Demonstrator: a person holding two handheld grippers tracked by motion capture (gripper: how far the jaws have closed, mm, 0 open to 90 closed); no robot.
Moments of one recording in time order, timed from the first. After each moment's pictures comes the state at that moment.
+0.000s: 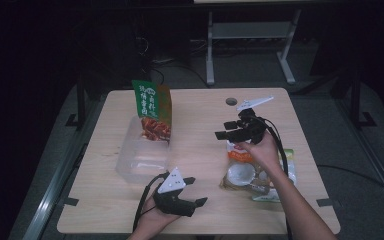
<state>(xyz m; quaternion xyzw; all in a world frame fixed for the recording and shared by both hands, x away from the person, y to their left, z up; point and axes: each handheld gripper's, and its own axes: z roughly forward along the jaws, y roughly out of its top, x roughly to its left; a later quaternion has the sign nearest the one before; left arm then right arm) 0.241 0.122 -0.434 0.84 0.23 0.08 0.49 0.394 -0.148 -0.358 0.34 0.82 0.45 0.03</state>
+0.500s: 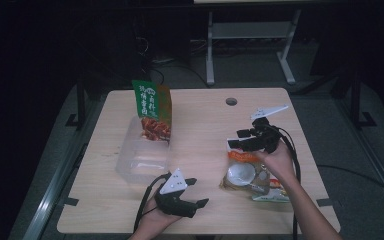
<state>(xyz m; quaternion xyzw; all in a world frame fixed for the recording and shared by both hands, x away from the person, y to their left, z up) 0.240 0.119 -0.435 0.84 0.23 0.08 0.48 0.373 -0.182 -0.371 0.36 0.82 0.44 0.03</state>
